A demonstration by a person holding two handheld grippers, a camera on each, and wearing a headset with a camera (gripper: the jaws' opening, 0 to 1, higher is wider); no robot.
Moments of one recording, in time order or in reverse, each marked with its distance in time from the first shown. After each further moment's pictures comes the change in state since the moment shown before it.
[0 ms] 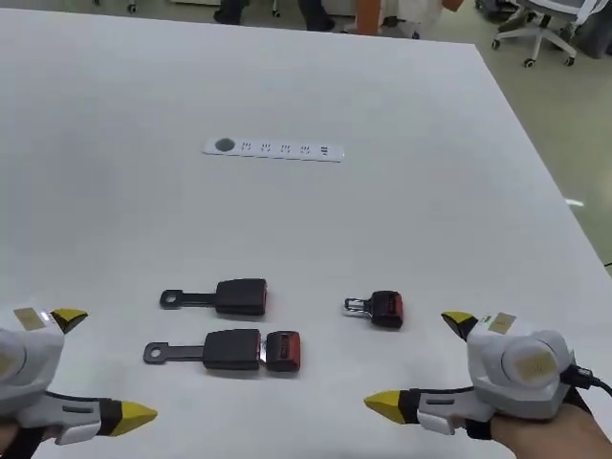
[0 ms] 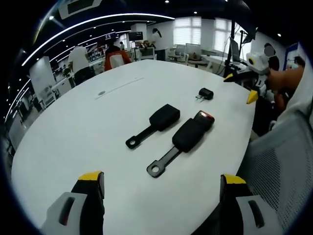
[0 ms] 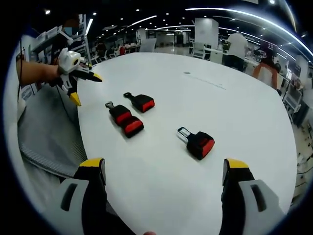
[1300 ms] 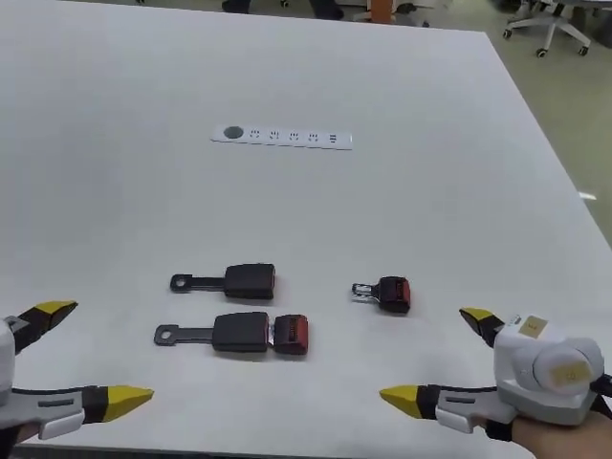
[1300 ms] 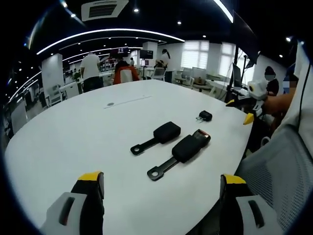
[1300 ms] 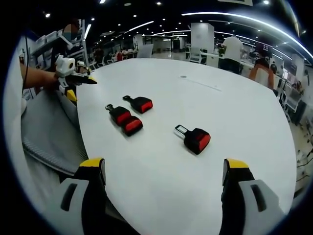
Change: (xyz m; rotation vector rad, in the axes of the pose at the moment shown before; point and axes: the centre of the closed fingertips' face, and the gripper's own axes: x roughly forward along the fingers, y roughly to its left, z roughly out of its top) left arm -0.027 0.001 0.003 -0.104 -0.194 0.000; right arm -0.011 -0.010 -0.014 0.024 -0.055 -0.037
